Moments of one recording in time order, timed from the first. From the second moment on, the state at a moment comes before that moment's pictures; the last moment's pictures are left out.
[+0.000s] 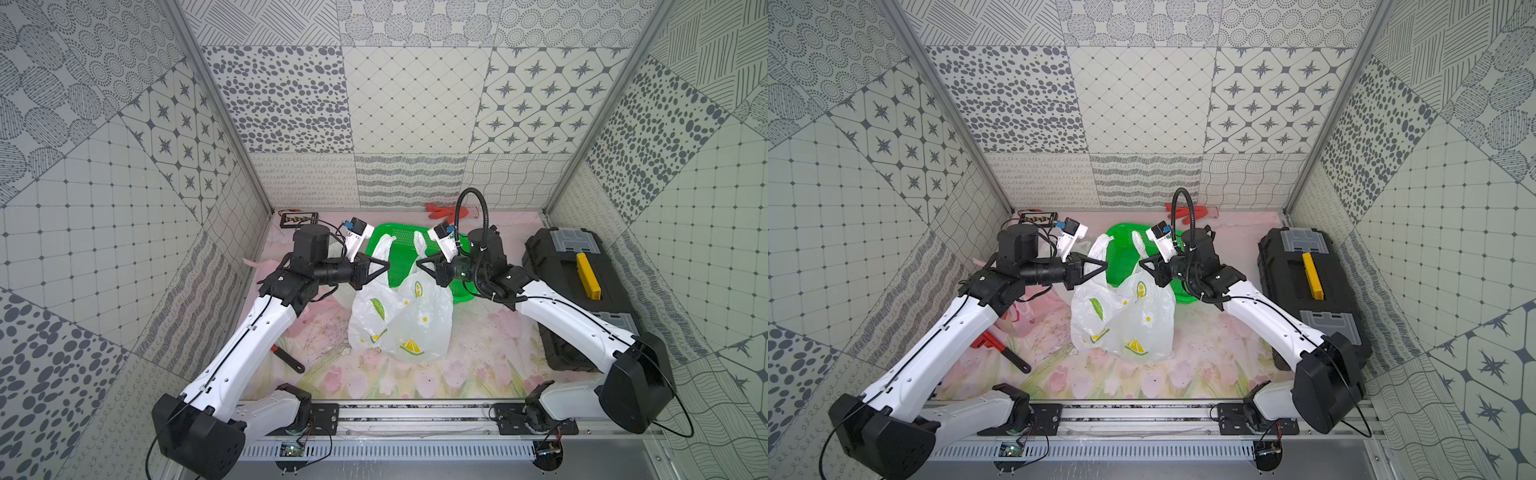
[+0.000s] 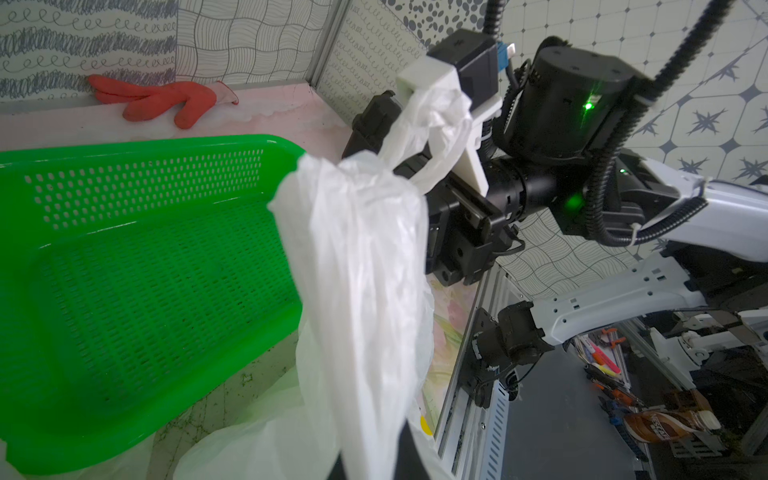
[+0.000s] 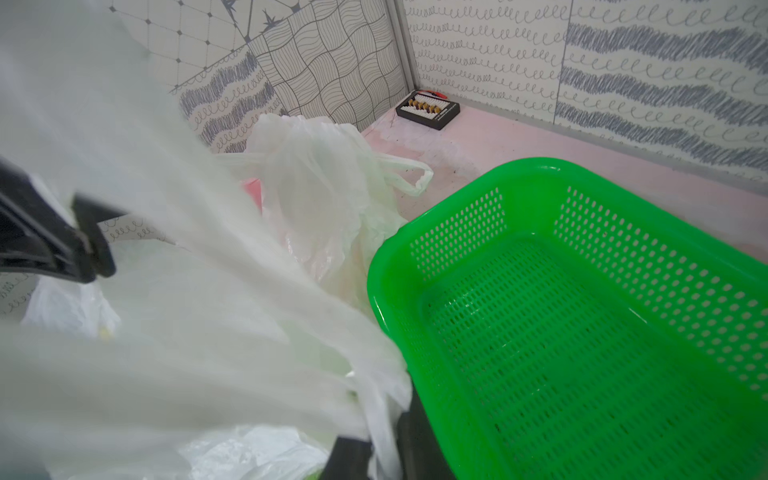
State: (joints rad) left arm -0.37 1.16 1.14 -0.49 0.80 -0.17; right arm 0.60 1.36 1.08 -0.16 -0.45 0.09
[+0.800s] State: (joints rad) left arm -0.48 1.34 1.38 -0.95 0.82 0.24; right arm 0.80 1.42 1.32 -0.59 -0.35 -0.10
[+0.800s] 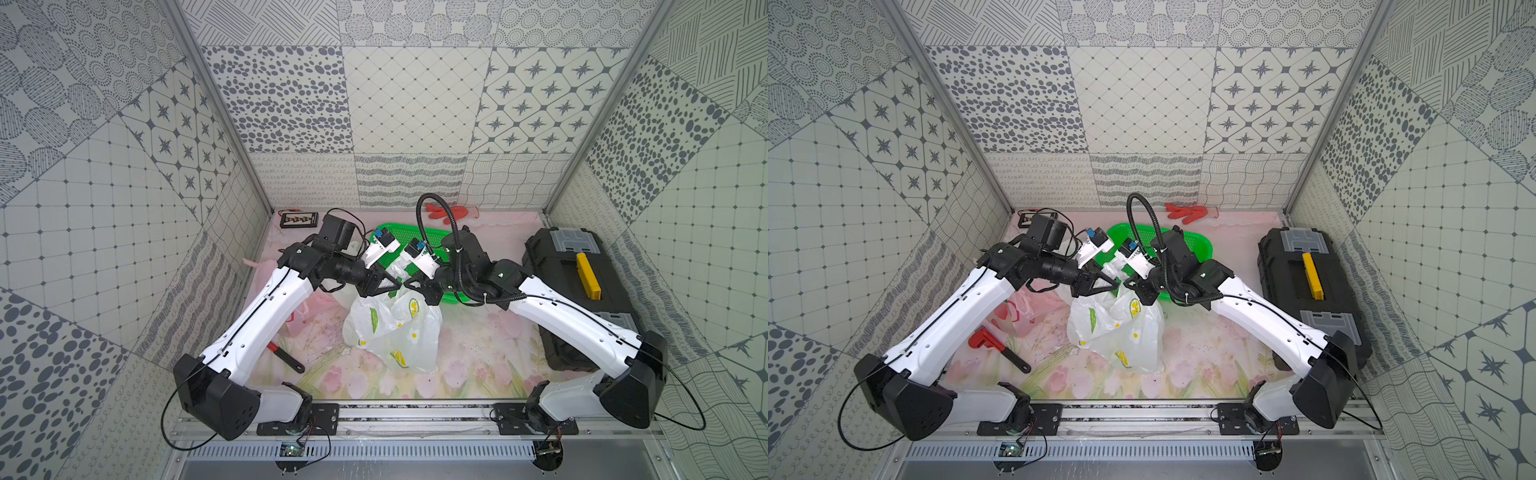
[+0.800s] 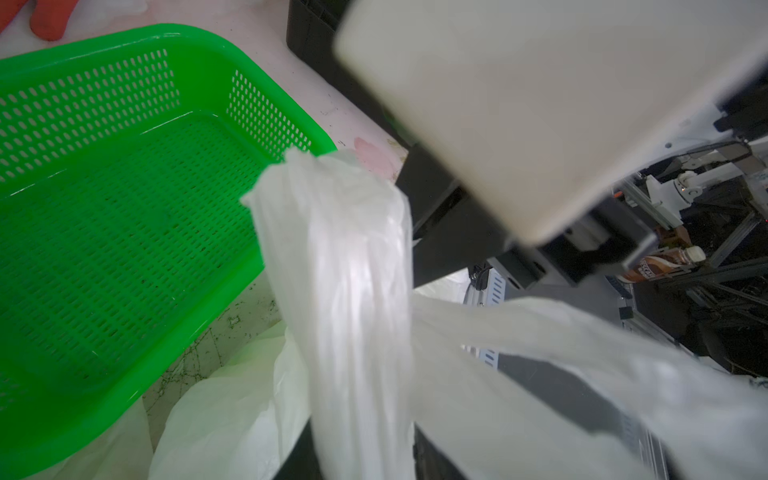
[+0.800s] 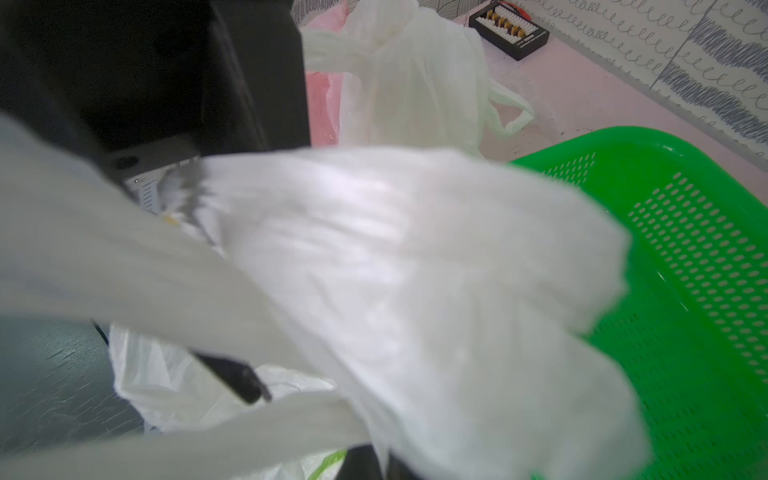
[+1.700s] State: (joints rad) left arm -0.51 1.35 1.36 -0.83 0.83 0.23; right arm 0.80 1.42 1.34 -0.64 -0.40 -0.02
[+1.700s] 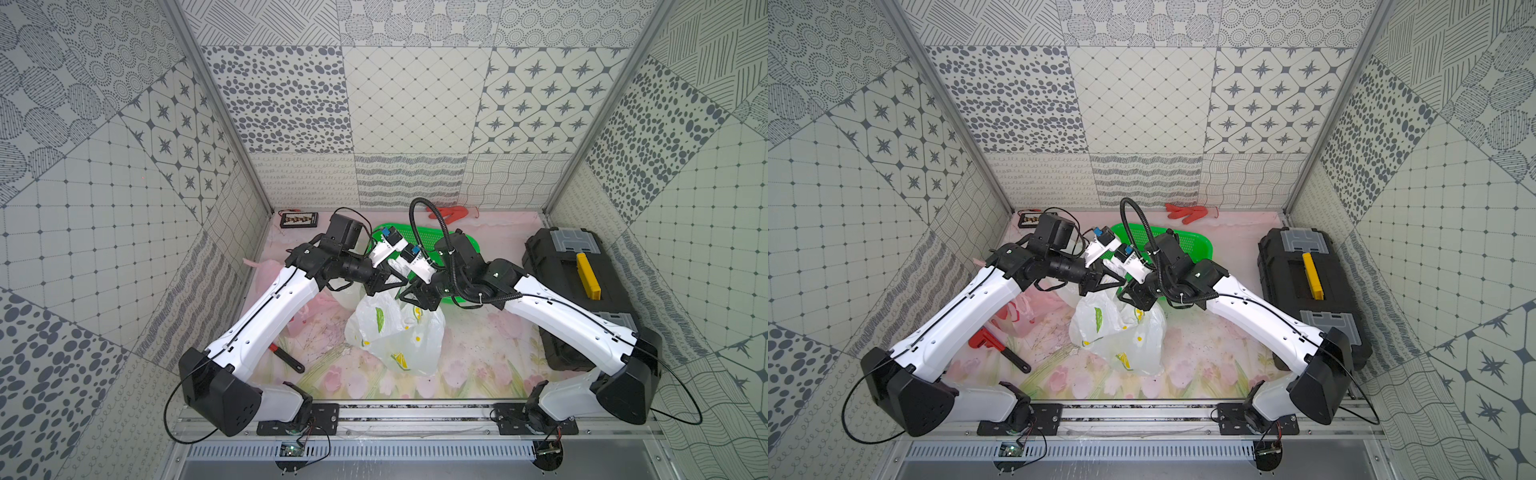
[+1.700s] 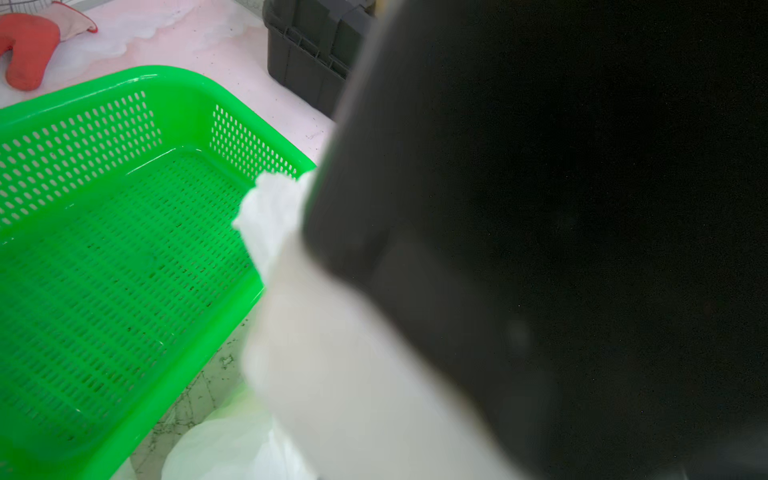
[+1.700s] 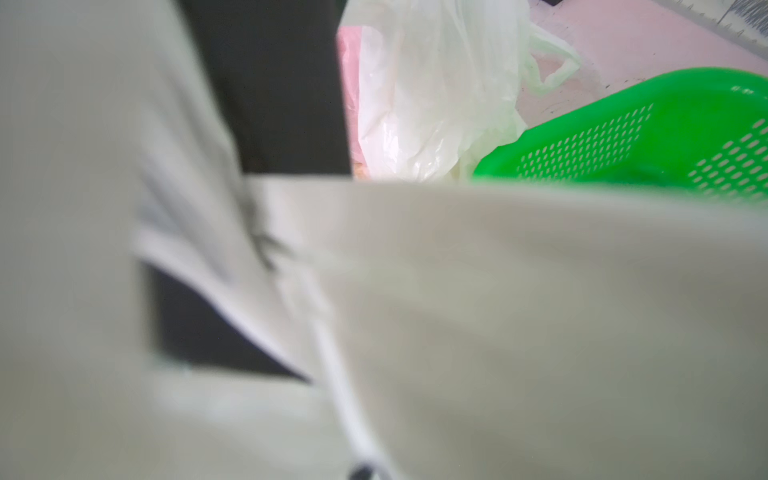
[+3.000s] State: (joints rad) left arm -0.52 1.31 1.33 -0.79 0.72 0.28; right arm 0.57 1.51 1.52 -0.56 -0.74 0.68
